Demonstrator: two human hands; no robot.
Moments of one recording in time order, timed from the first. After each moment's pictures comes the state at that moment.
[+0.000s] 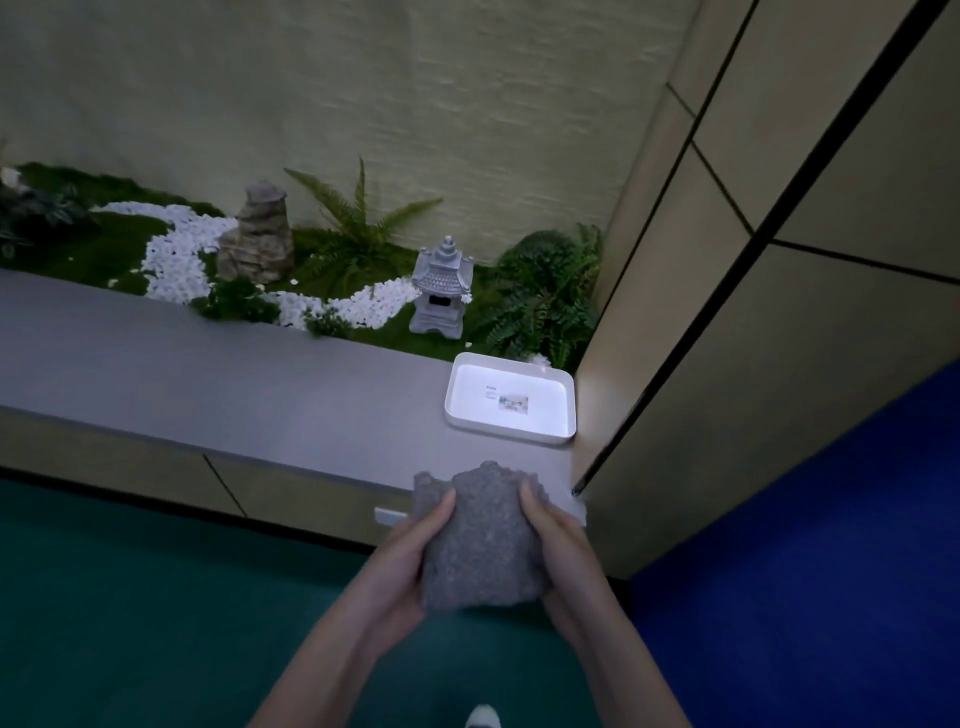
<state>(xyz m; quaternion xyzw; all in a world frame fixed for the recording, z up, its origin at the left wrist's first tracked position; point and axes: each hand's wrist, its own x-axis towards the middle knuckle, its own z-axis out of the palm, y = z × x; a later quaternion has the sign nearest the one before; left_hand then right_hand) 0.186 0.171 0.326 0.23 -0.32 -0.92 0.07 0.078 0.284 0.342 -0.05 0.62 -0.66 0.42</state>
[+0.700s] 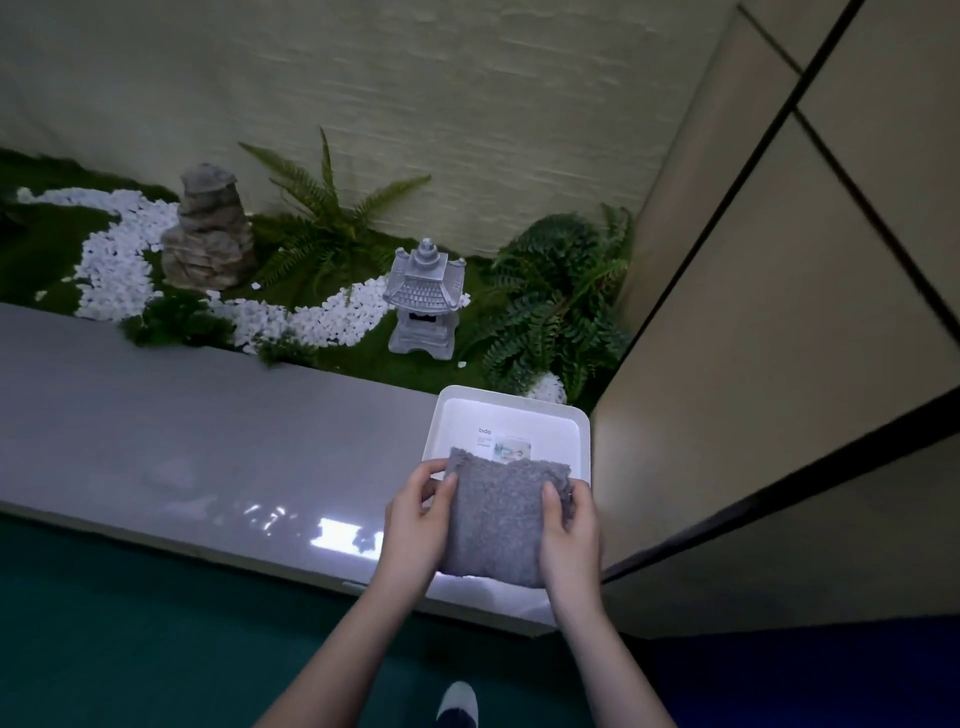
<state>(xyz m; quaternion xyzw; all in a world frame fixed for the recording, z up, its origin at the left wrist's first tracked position) -0.070 0.042 0.261 0.42 -0.62 -0.64 0.21 -0.164 0.154 0.249 -0.11 0.80 -0.56 0.16</state>
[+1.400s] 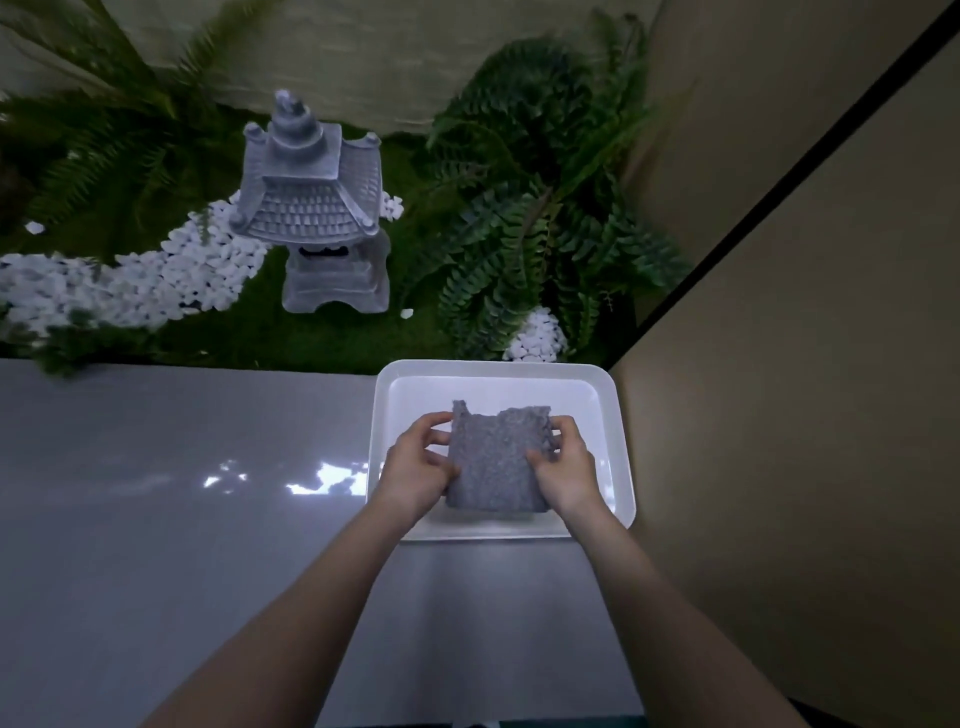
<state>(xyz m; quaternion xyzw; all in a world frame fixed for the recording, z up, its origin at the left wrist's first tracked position) -0.263 -0.101 0.039 0.39 -0.65 -0.65 -0.04 -0.361 0.038 0.017 -0.02 0.87 -0.40 0.28</state>
